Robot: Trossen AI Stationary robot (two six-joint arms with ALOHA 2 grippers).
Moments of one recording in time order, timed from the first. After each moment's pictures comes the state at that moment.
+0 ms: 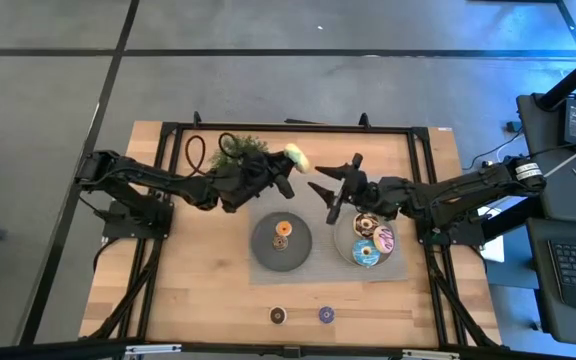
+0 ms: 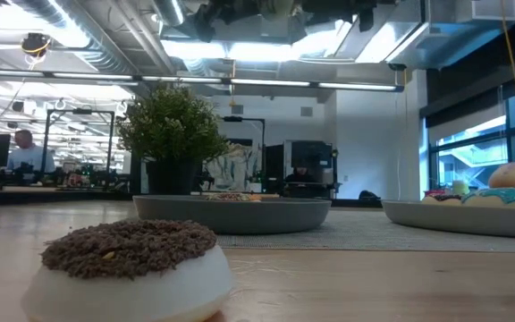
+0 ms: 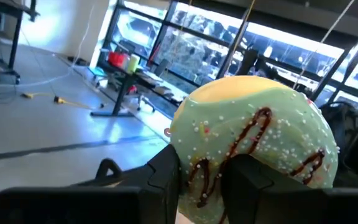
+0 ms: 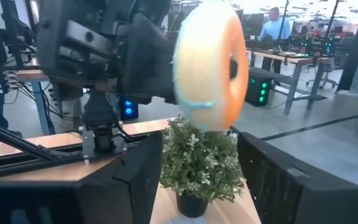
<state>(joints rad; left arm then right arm) -0.06 1.48 0.99 0.65 -0.77 -0.34 0.18 1.26 0.80 0.48 0.59 -0.03</state>
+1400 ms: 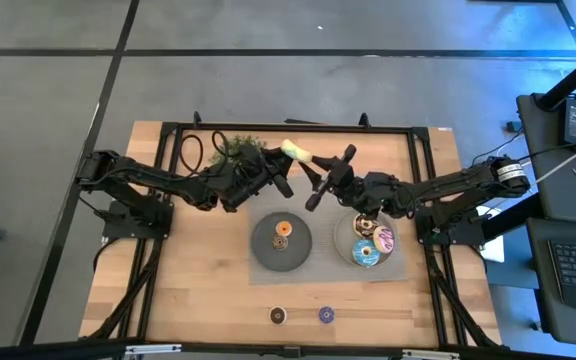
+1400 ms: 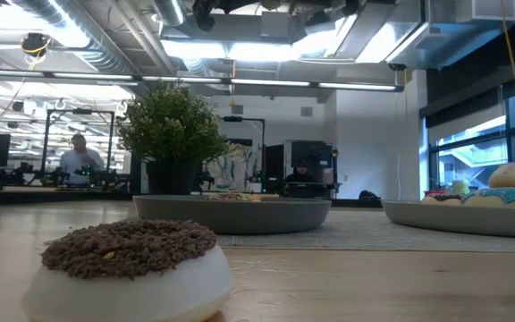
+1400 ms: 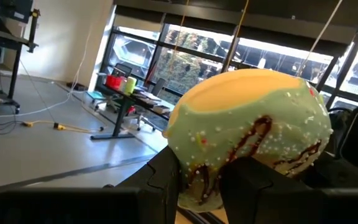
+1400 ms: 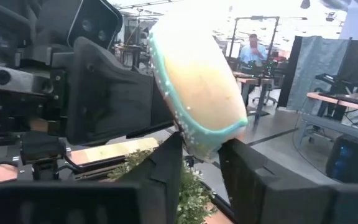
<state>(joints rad) -0.07 1.48 0.99 0.76 -0.77 -0.20 0.15 1.43 0.98 0.59 0.76 -0.19</state>
